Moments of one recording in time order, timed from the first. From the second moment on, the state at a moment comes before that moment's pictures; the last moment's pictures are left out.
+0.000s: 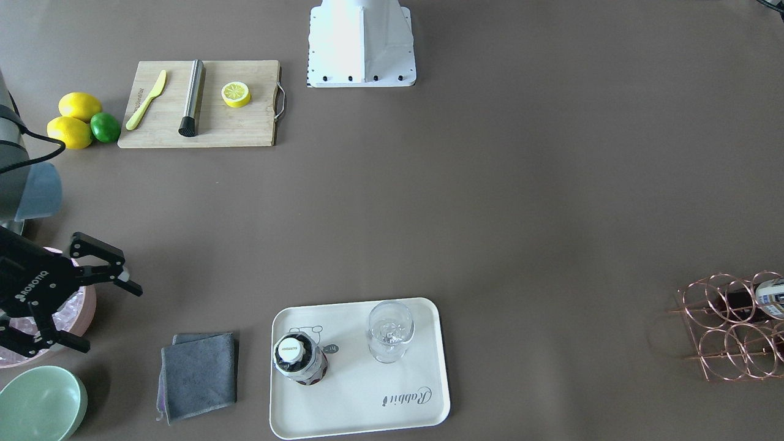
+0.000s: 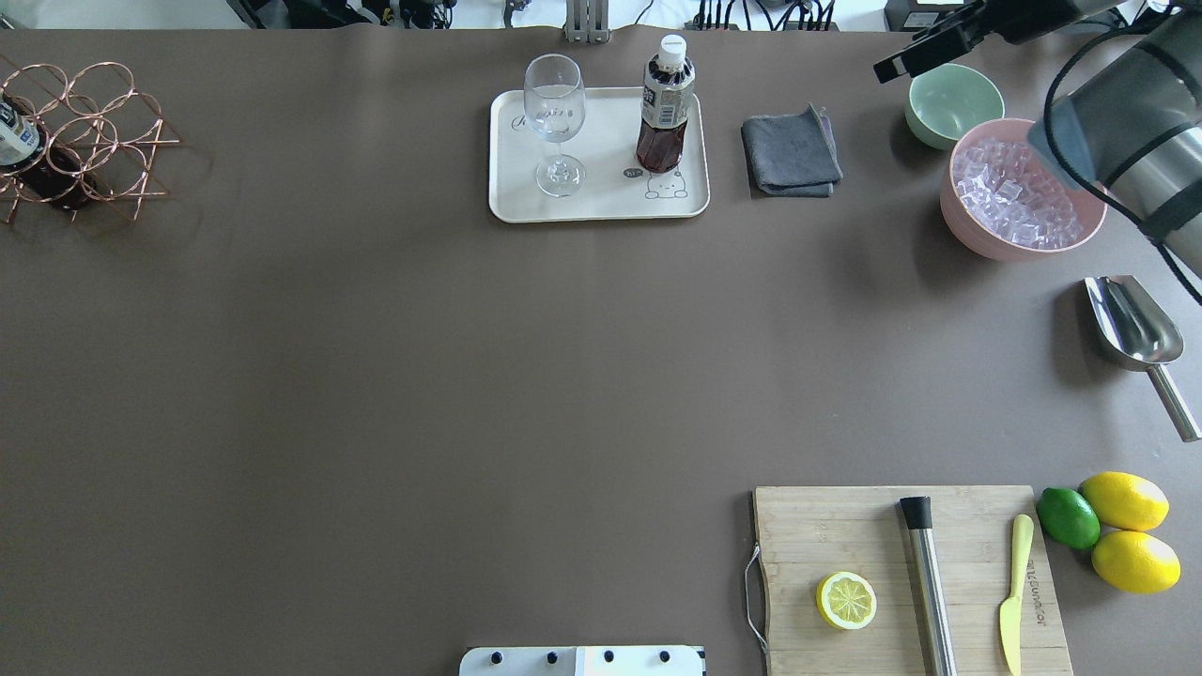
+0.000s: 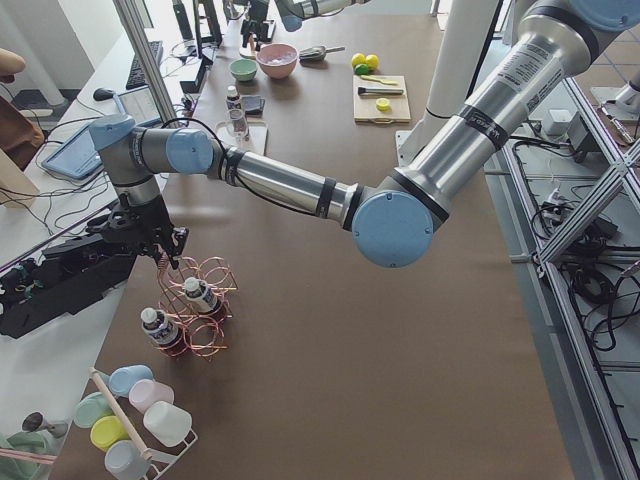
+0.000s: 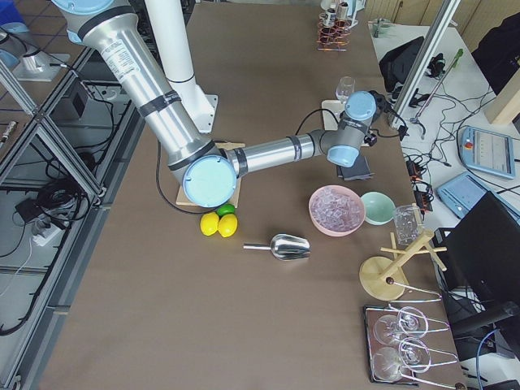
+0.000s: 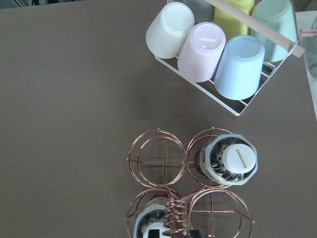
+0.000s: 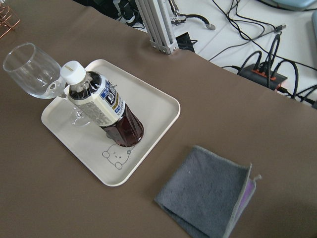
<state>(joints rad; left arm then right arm) -1.48 -2.25 -1.20 -1.27 -2.08 -1.68 1.19 -1.00 1.23 -0.58 2.46 0.43</state>
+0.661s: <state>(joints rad) -1.48 -2.25 -1.18 -1.31 -2.06 -1.73 1.41 -1.28 1.36 -0.99 2.76 0.44</state>
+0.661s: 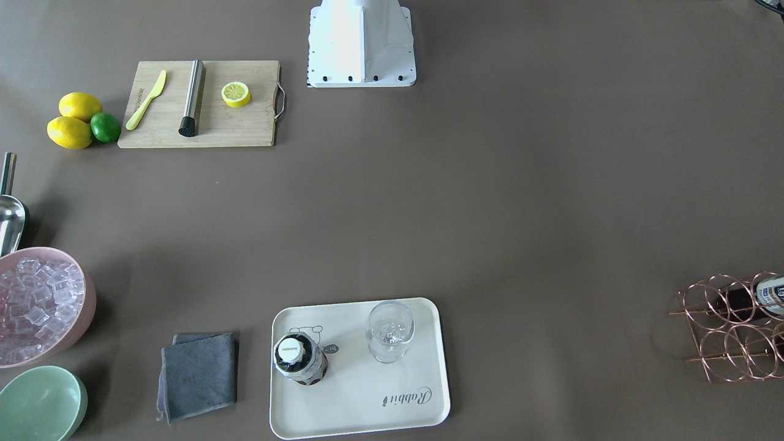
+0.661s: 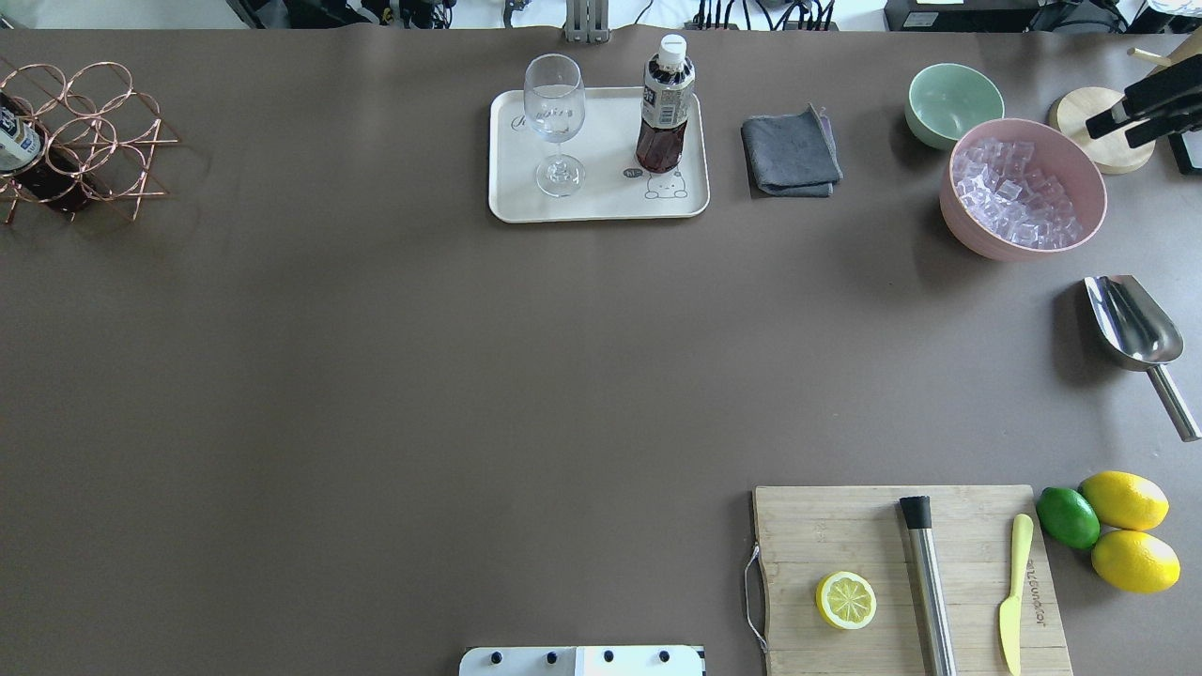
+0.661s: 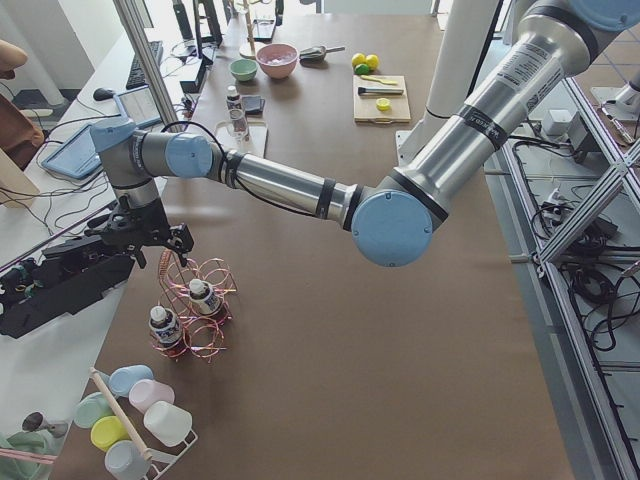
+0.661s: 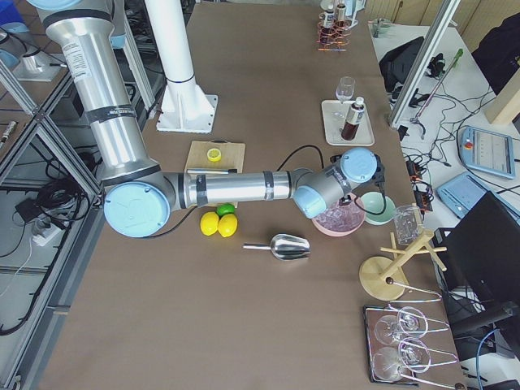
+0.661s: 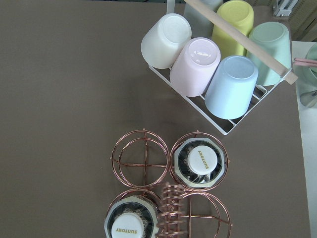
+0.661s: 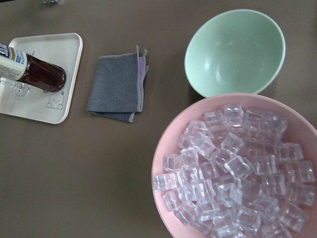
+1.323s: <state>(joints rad) -1.51 -2.21 -1.48 -1.04 -2.08 -1.60 1.45 -1.52 1.45 -1.17 2.60 0.44</state>
